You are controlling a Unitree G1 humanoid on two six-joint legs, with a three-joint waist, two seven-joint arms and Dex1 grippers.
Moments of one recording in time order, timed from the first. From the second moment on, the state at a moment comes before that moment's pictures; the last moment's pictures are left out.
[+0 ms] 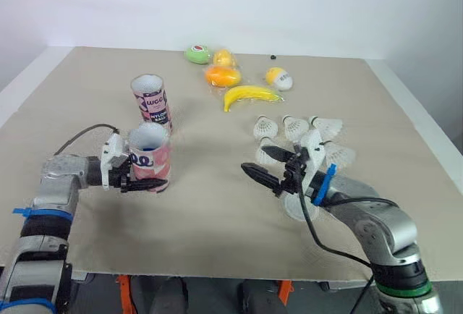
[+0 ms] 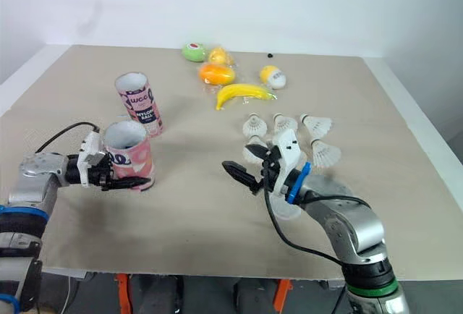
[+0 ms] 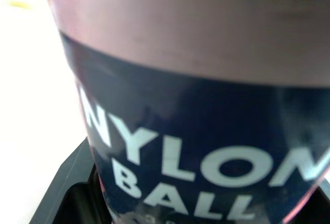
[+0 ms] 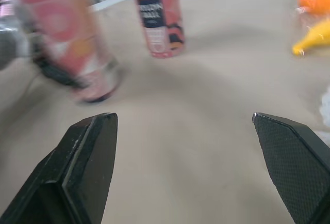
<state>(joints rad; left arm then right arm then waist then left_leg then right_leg) -0.55 0.69 0.02 0.52 -0.31 0.01 -1.56 -0.29 -0.48 0.03 -0.39 0.63 0.70 0.51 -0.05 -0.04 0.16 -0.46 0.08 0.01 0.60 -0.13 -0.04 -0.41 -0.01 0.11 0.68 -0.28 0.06</state>
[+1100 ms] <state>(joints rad) -0.60 0.87 -0.24 0.38 -0.34 0.02 -1.59 -0.40 -0.39 0.10 -0.21 0.30 0.78 0.37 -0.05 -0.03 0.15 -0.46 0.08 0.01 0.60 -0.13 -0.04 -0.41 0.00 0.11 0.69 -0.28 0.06</state>
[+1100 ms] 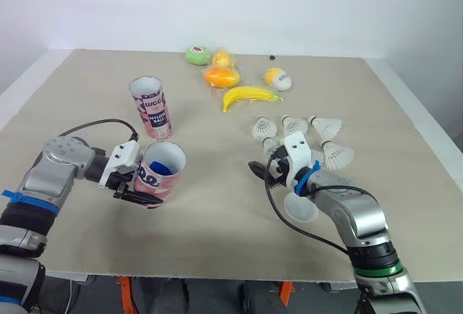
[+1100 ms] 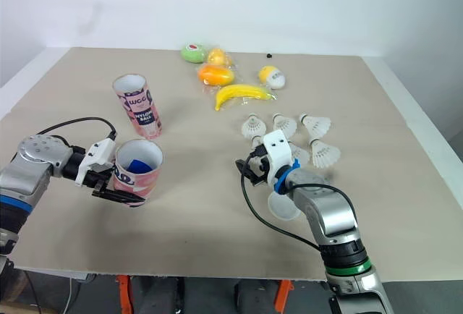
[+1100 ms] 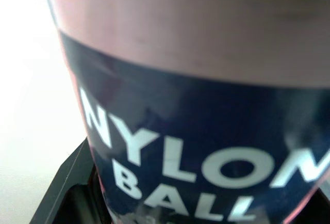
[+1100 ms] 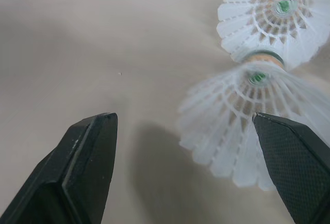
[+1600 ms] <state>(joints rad) -0.58 0.85 -0.22 0.38 -0.34 0.02 -1.59 -0.44 -0.33 0.12 -0.18 0.19 0.78 0.29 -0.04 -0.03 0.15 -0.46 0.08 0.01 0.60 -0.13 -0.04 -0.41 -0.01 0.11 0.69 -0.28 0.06</state>
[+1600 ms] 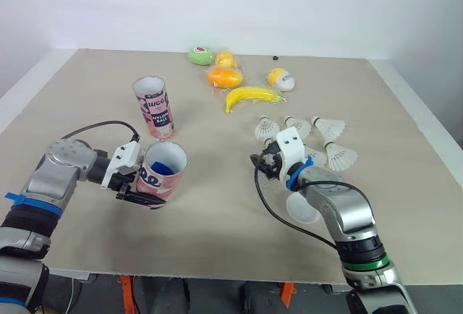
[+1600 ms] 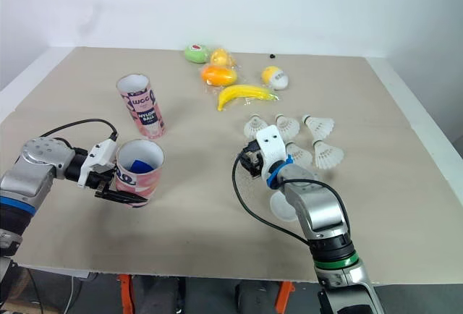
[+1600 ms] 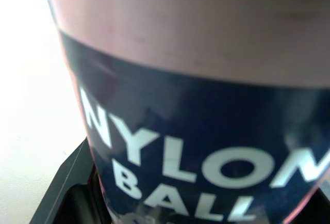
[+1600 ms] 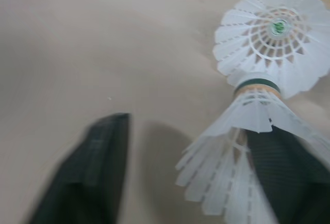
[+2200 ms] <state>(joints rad) -0.58 0.85 -0.22 0.38 -0.35 0.02 -1.59 -0.45 -0.38 0.15 -0.33 0.21 0.81 0.43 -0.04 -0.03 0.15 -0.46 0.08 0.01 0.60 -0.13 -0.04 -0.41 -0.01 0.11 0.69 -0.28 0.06</state>
